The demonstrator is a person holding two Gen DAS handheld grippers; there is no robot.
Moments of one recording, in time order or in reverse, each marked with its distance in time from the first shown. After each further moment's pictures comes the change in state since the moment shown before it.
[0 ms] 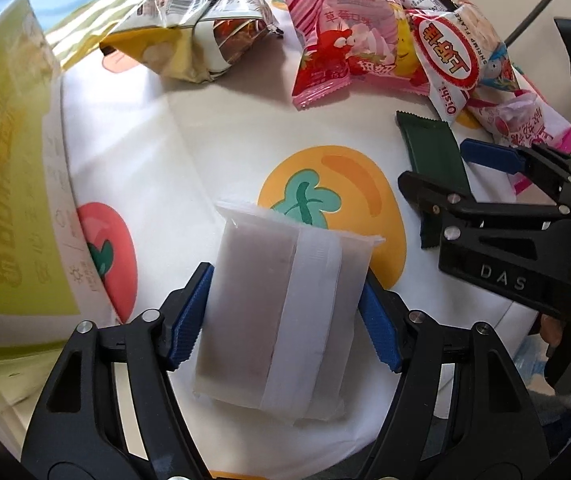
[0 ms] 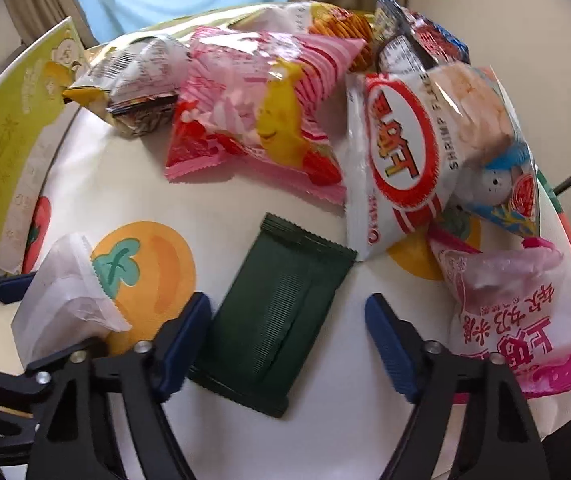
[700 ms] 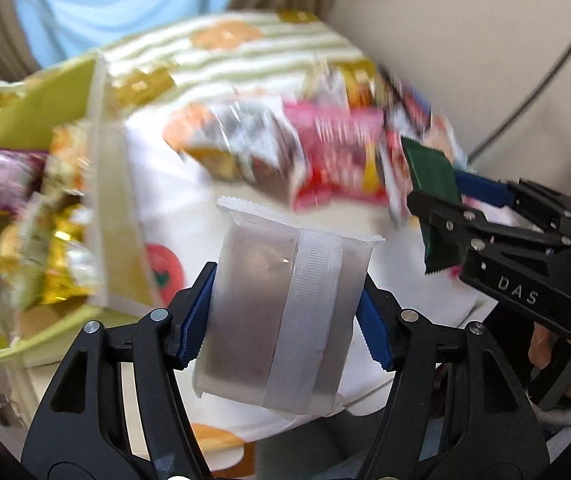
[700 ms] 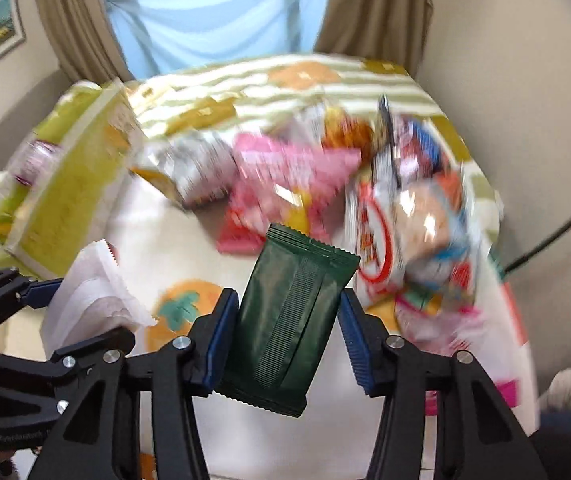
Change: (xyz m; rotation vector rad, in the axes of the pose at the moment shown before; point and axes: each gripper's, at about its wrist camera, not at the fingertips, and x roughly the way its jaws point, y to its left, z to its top) left arm -0.138 -0.020 0.021 -0.180 -0.239 0.044; right arm -0.105 0.001 0.046 -0.059 -0.185 0.132
